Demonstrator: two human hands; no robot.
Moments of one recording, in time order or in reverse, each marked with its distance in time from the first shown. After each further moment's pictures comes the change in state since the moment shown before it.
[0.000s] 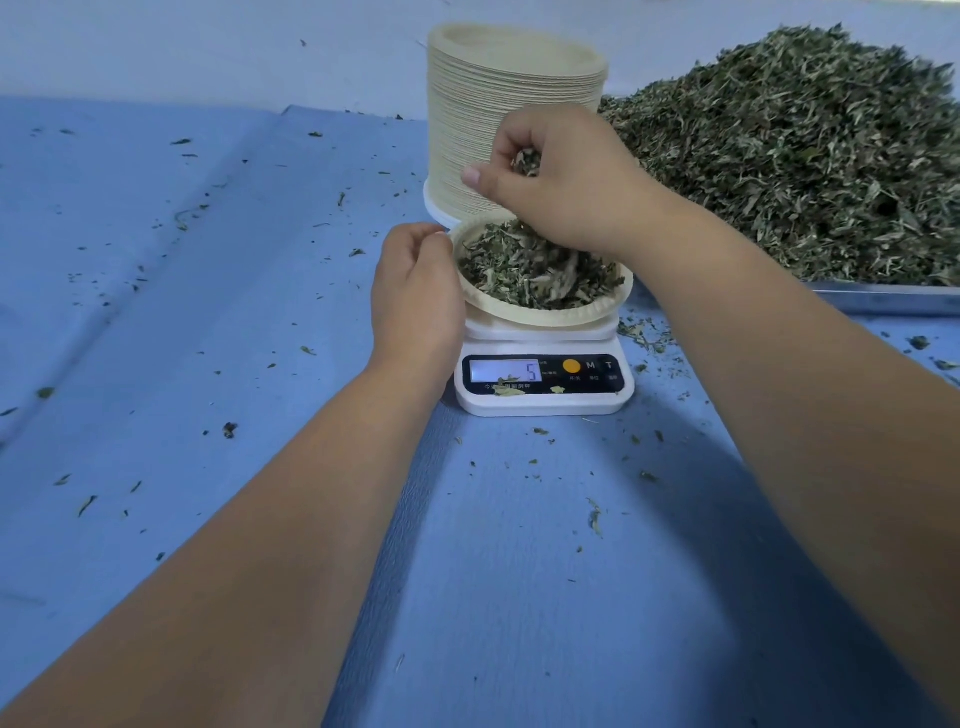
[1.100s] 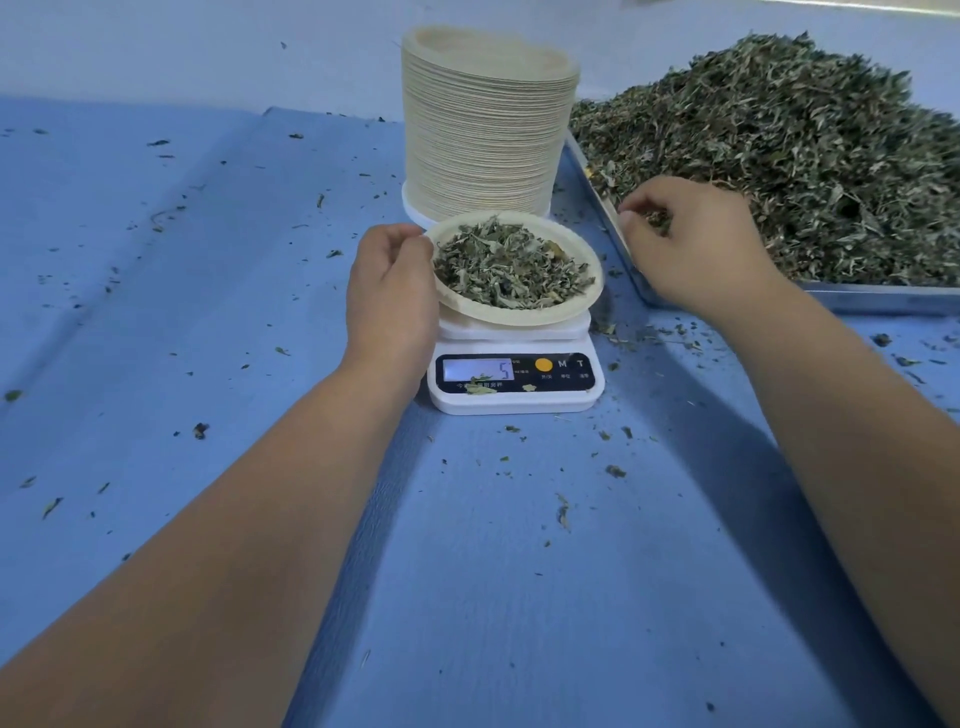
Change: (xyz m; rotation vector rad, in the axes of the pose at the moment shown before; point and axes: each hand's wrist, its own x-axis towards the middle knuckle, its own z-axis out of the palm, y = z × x) left_hand -0.003 0.002 -0.001 0.023 -0.032 -0.004; right_hand -0.079 0.085 -0.036 -0.213 0.131 0.334
